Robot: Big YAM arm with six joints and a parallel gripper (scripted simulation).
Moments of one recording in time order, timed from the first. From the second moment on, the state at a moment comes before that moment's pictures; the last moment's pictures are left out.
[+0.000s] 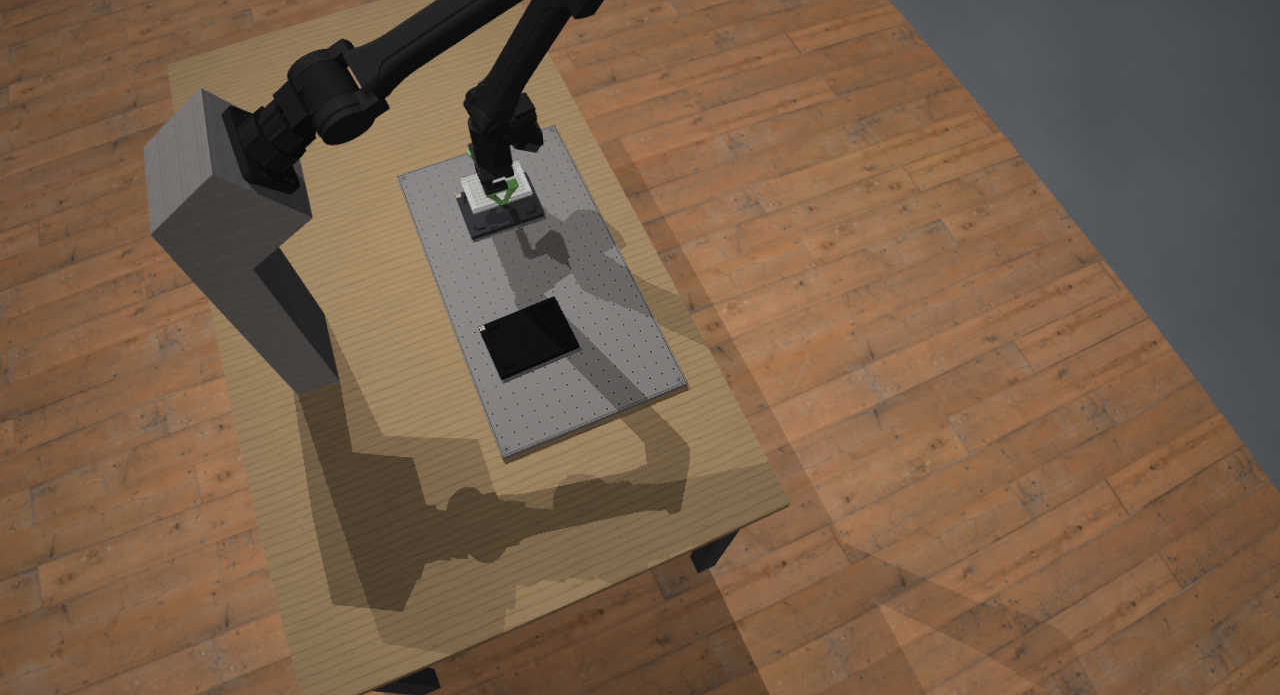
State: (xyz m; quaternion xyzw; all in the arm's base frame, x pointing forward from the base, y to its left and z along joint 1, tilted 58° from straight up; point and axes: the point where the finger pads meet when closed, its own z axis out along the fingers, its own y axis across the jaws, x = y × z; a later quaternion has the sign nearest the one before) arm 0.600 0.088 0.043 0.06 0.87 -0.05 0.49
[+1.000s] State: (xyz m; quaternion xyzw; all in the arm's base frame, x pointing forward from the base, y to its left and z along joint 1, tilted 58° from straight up) arm 0.575 0.093 0.059 0.06 0.87 -0.05 0.49
